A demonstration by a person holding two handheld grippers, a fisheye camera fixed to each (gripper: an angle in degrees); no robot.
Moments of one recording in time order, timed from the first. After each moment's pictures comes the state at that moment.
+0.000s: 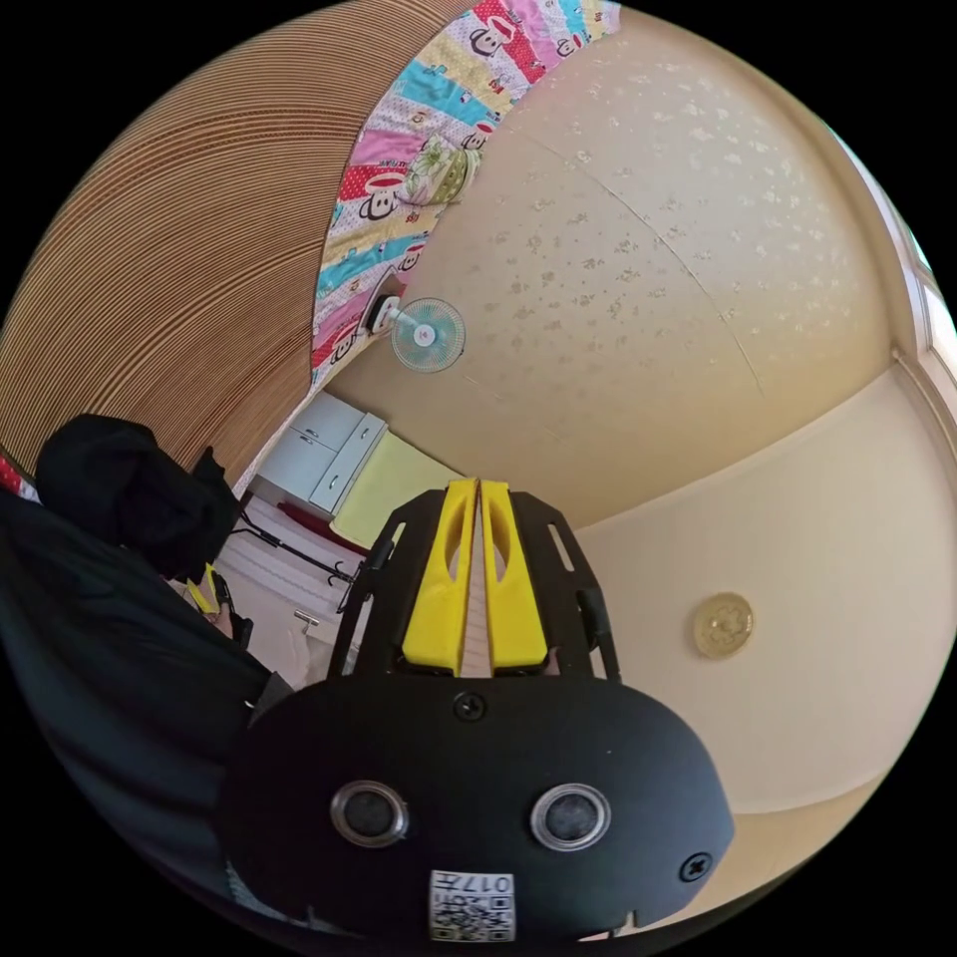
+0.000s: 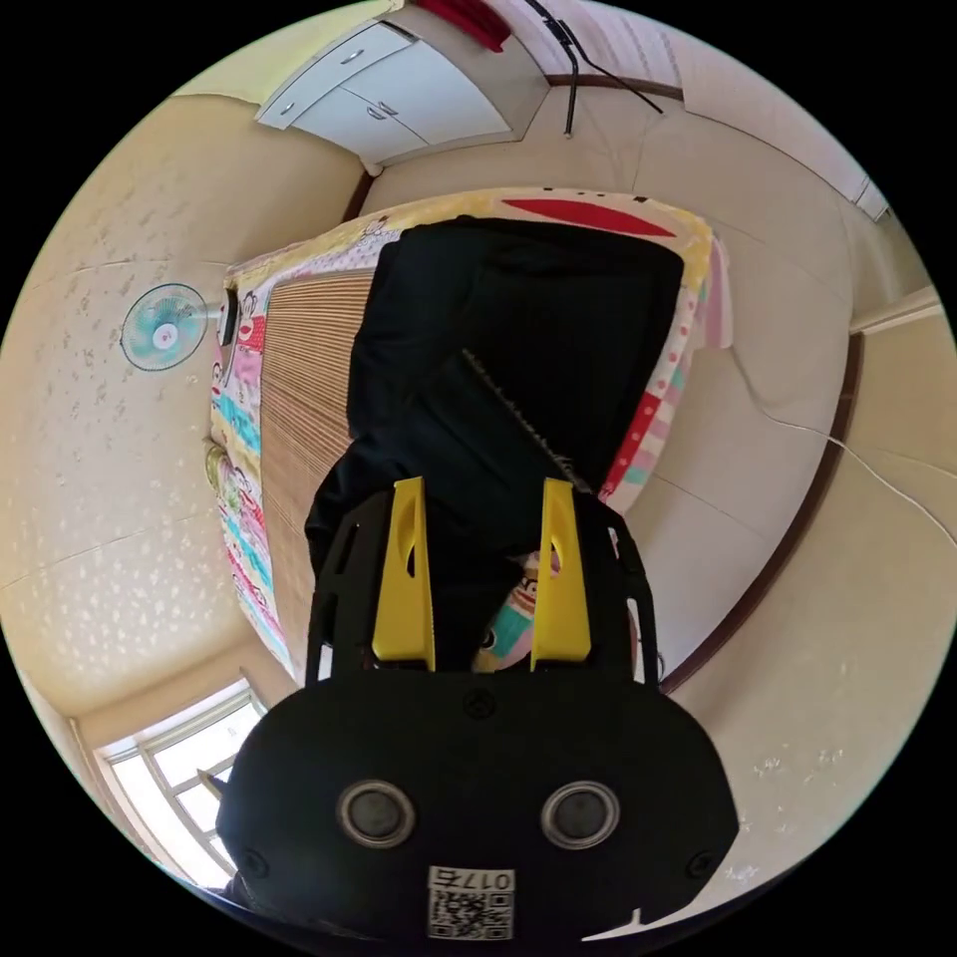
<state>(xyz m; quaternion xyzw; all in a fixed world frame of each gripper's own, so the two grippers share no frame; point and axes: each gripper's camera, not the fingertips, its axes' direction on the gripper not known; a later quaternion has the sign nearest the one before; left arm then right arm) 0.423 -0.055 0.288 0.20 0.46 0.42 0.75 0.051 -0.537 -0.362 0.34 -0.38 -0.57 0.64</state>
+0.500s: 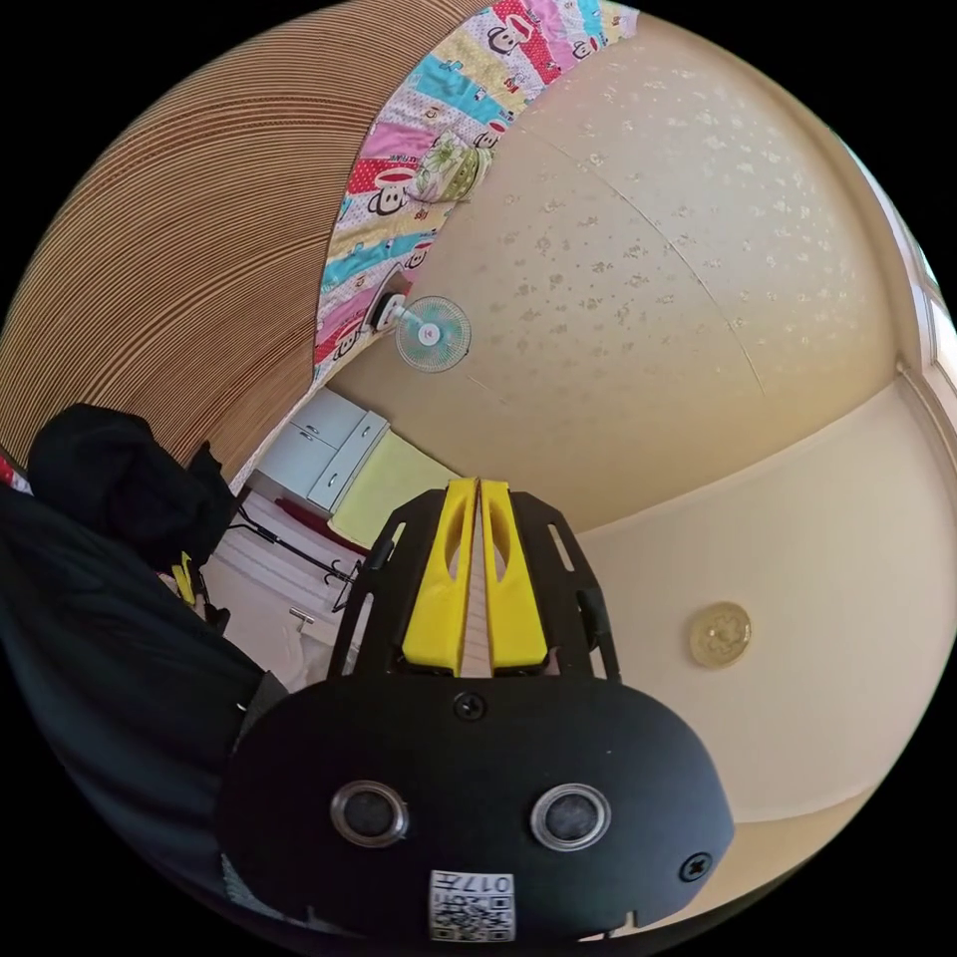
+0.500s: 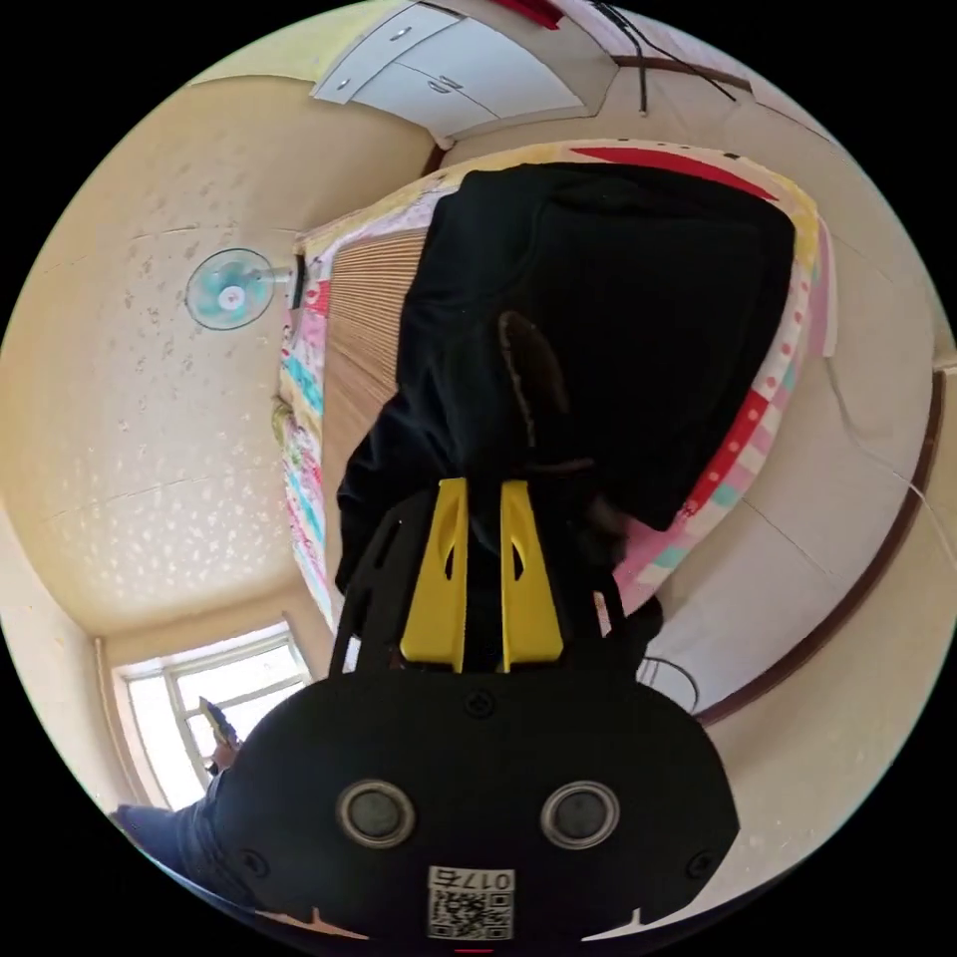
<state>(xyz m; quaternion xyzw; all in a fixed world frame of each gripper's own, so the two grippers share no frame) 0.438 -0.116 0.327 0.19 0.46 0.42 0.76 -0.062 -0.534 -0.303 0.22 -0.44 -0.70 0.52</state>
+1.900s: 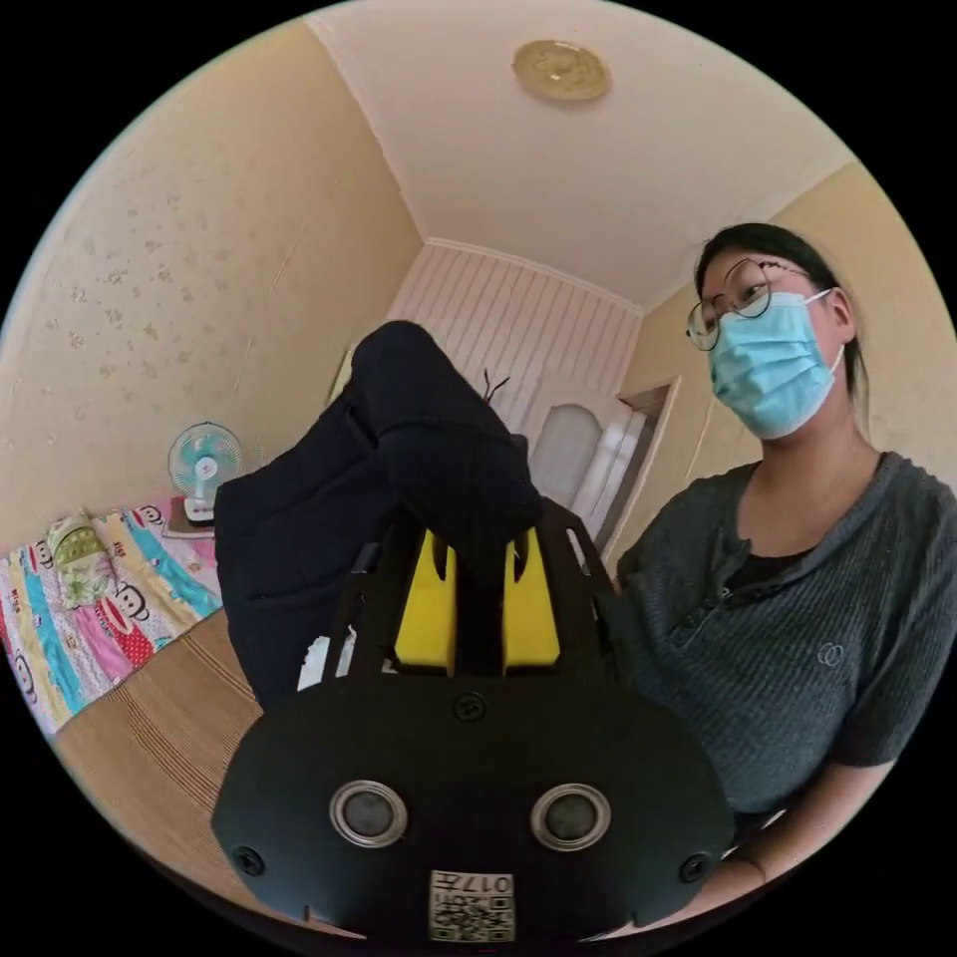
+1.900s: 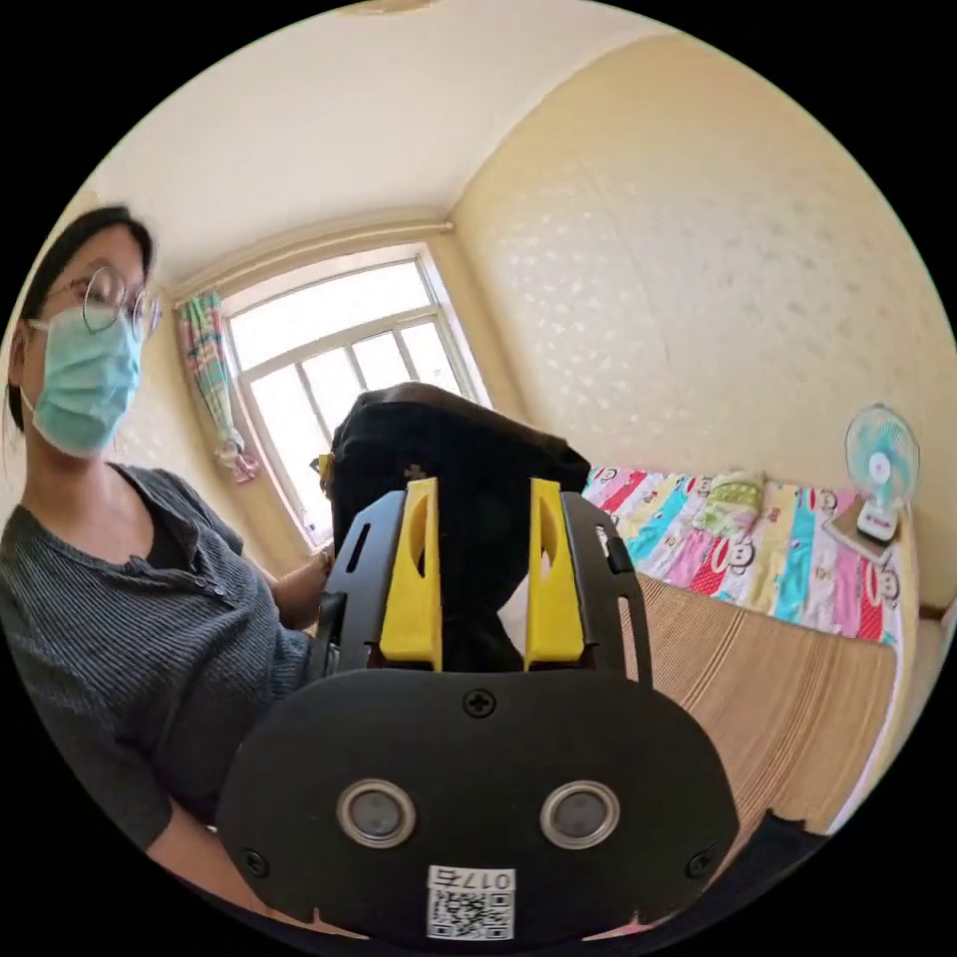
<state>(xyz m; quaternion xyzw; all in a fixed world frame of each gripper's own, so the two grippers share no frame) 0.399 0.078 0.513 0.19 -0.03 0.94 0.29 0.089 0.043 -0.040 0.20 -0.22 -0.94 -0.15</state>
